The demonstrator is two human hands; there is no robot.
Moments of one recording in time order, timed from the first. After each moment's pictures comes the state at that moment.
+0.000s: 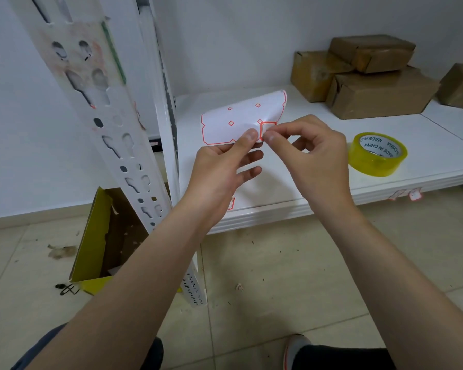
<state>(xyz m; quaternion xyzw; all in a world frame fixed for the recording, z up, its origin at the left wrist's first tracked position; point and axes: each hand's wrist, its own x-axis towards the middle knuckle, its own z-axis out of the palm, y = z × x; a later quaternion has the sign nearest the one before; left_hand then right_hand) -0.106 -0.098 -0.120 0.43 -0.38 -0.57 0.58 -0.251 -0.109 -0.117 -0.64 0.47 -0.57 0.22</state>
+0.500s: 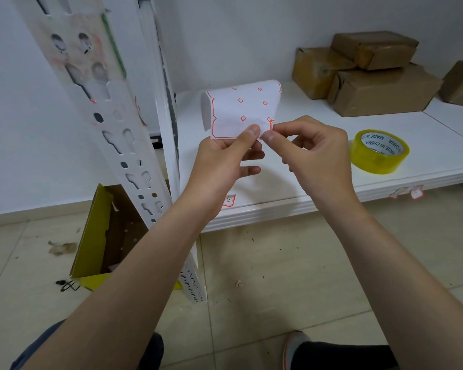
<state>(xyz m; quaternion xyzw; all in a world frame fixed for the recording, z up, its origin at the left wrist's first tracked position) -0.104 -0.097 -0.115 0.47 -0.45 -0.52 0.56 -0.253 -0.109 -0.117 -0.64 0.47 -0.56 0.24</state>
